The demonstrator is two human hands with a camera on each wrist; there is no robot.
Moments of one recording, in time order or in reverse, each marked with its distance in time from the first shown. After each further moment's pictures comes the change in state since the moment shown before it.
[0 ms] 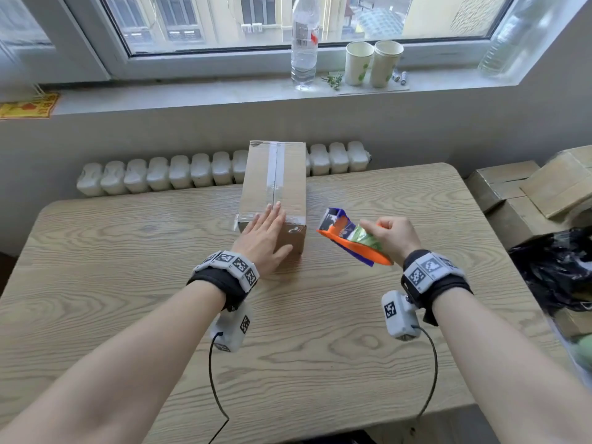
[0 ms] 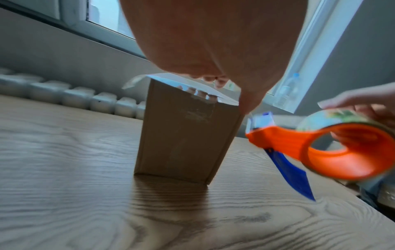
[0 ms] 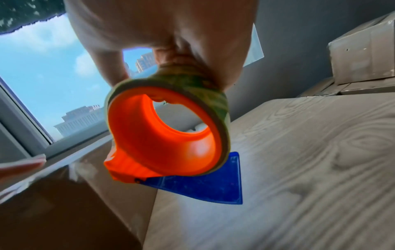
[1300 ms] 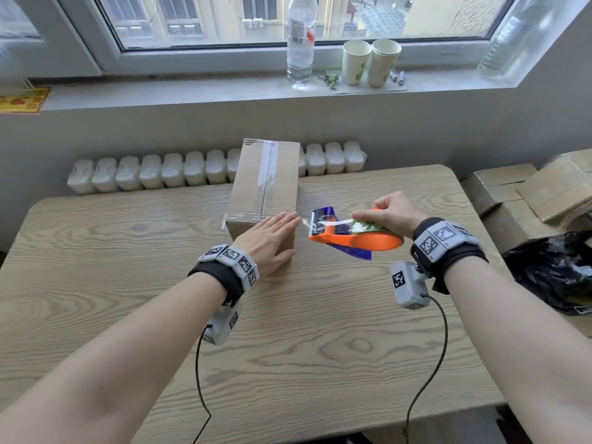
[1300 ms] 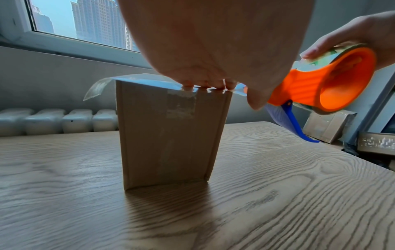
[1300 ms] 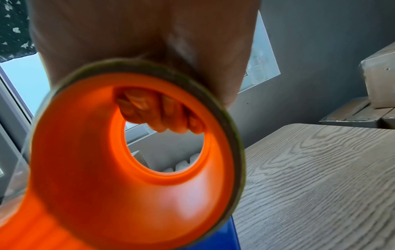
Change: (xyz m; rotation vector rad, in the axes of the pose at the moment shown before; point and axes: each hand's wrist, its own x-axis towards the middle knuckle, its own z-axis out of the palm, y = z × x) left_hand 0.017 0.007 0.004 0.019 -0.033 0.194; right_hand 0.032 -0.034 -0.036 -0.038 -0.288 -0.028
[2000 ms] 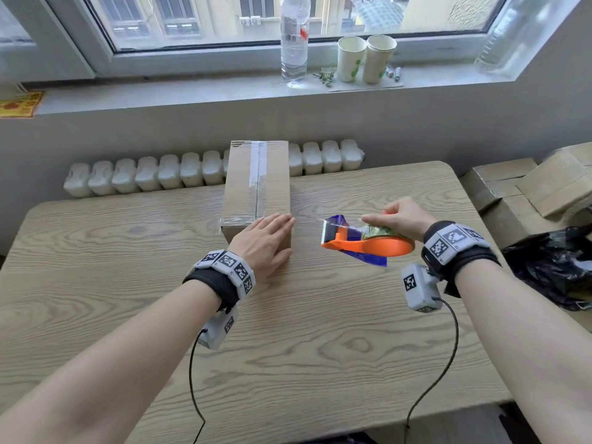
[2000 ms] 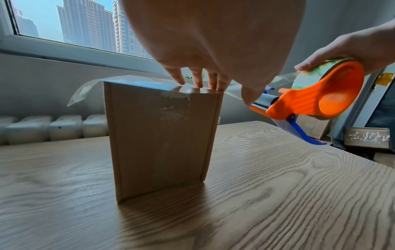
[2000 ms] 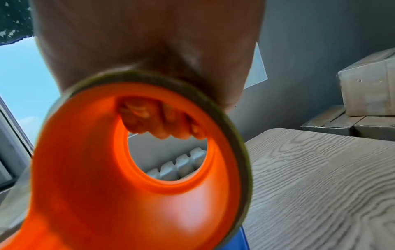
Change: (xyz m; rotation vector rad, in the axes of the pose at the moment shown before) left_hand 0.000 0.006 0.000 0.142 0.044 -0.024; right_hand 0.001 0.026 -0.015 -0.106 -0.017 0.055
